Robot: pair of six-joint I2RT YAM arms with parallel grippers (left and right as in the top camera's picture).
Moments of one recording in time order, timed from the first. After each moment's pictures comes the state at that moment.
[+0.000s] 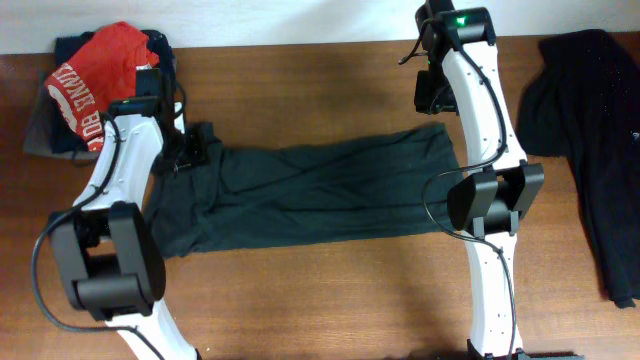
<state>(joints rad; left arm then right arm) 0.06 2.02 1.59 -0.95 -0.01 -0.16 0.13 2.54 2.73 -1.69 0.24 0.34</state>
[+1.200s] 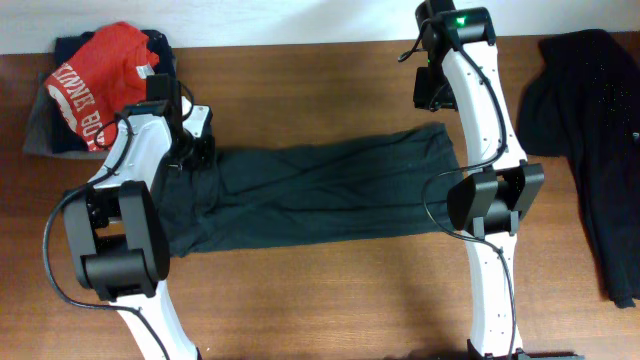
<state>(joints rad) 0.06 2.12 1.60 -0.86 0.10 0.19 0.13 2.54 2.73 -1.64 0.24 0.34</state>
